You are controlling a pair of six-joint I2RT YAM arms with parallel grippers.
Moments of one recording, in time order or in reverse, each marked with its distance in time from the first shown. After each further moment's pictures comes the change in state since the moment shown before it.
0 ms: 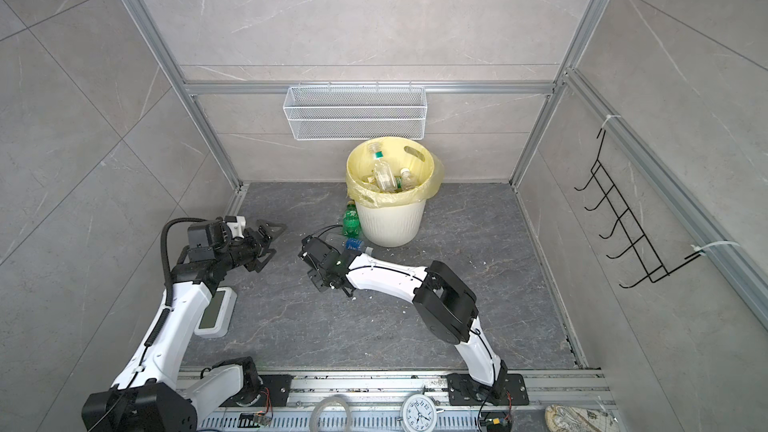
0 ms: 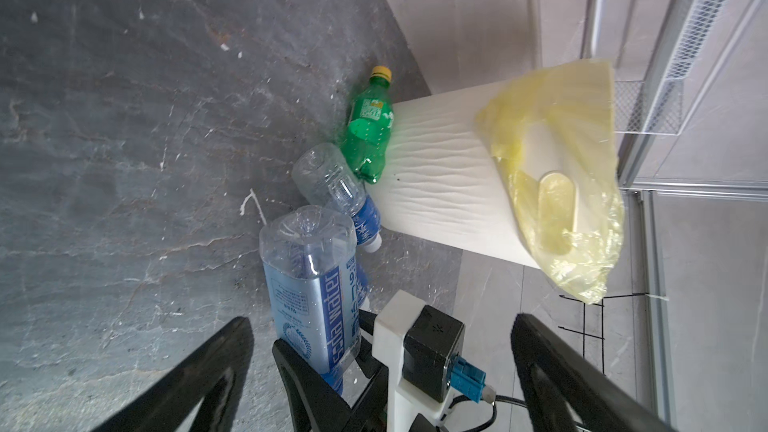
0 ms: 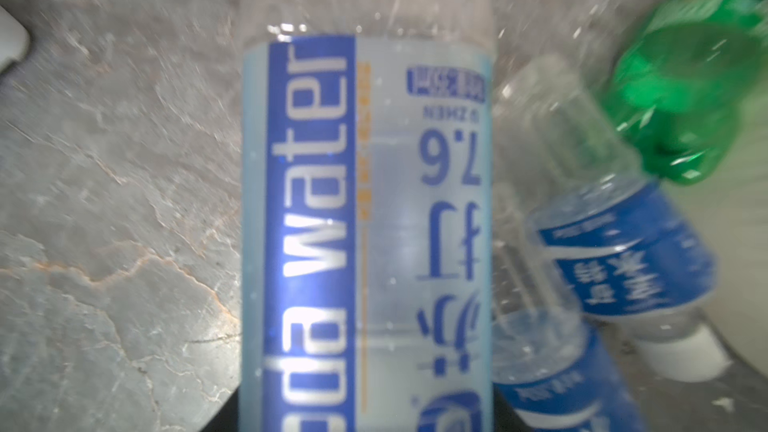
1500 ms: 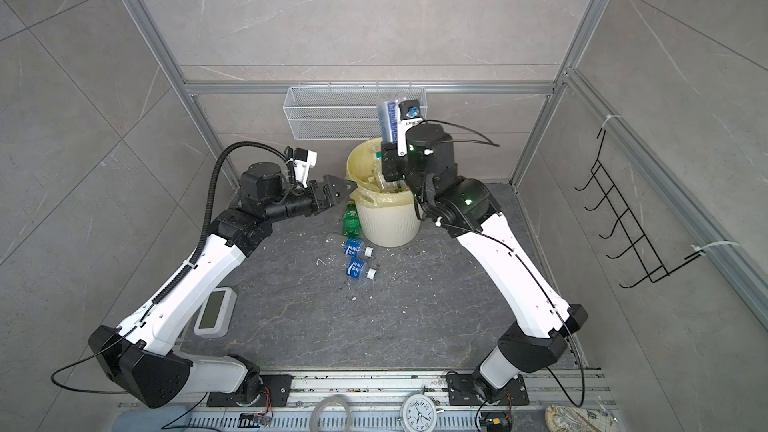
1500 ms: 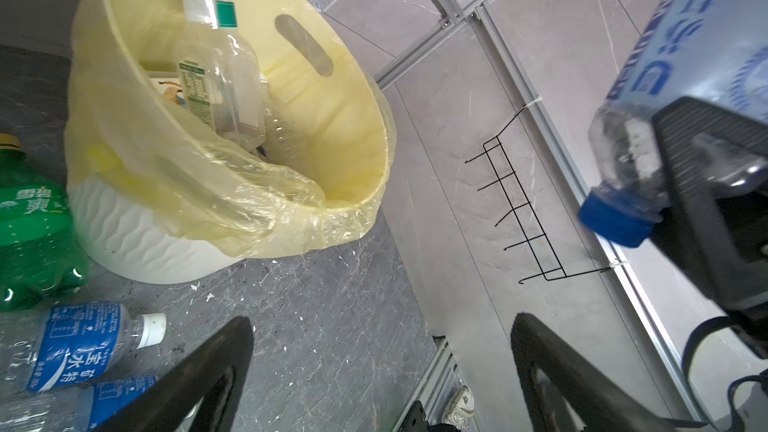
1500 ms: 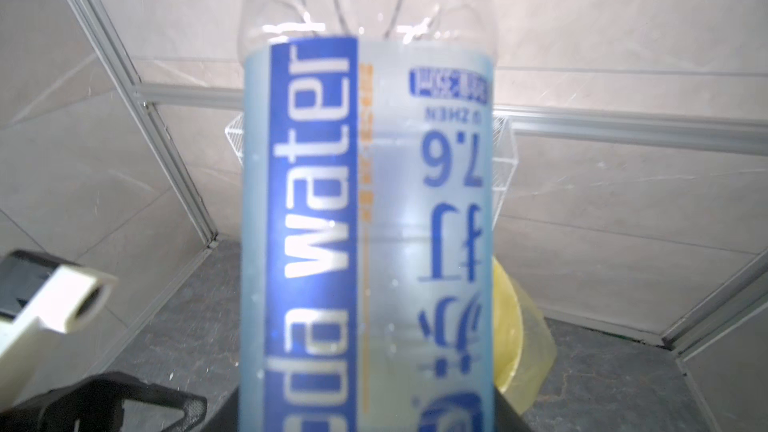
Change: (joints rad) left arm -0.591 0.314 0.562 0.112 -0.116 0.130; right arm -0.361 -0.490 0.457 -0.169 0.190 -0.127
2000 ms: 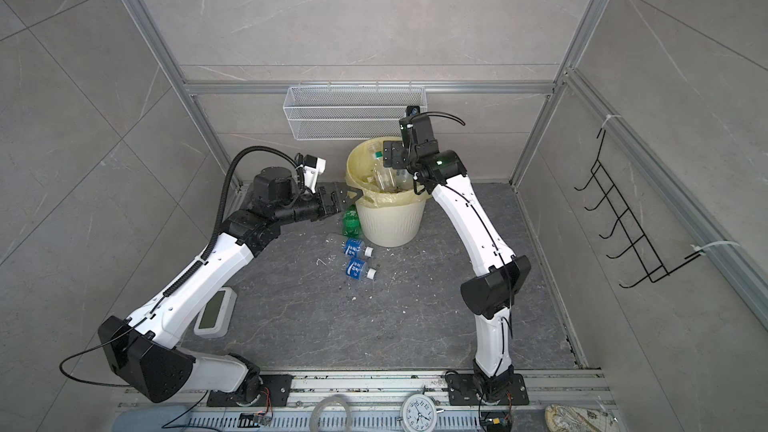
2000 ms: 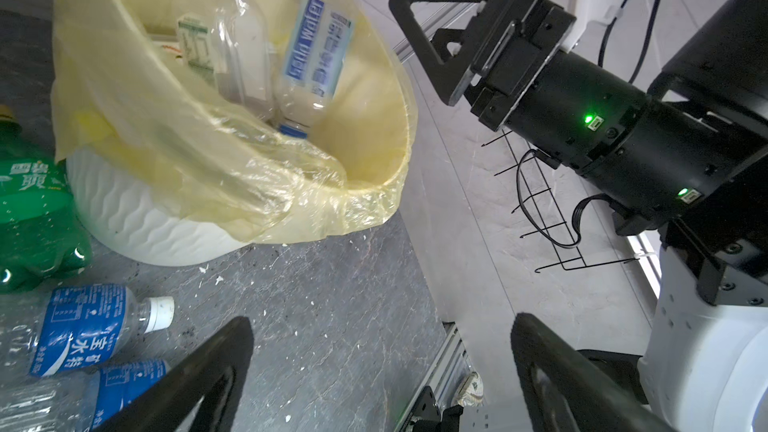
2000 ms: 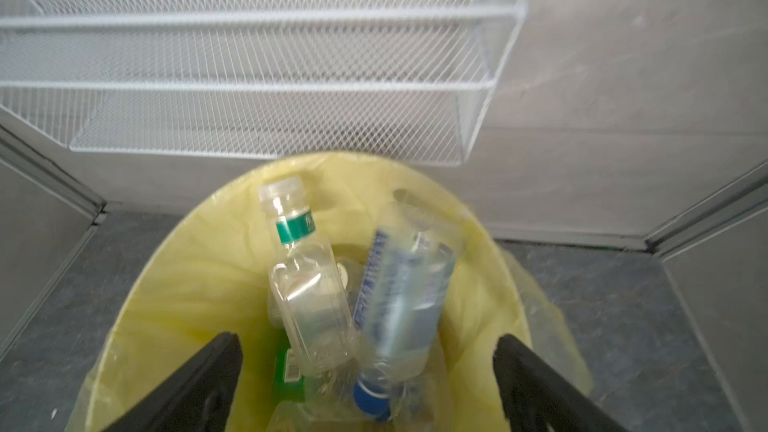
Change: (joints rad) left arm -0.012 0.024 -0.058 -0.010 -0.007 0.014; right arm -0.206 0.411 0.226 -0.183 -0.127 0.111
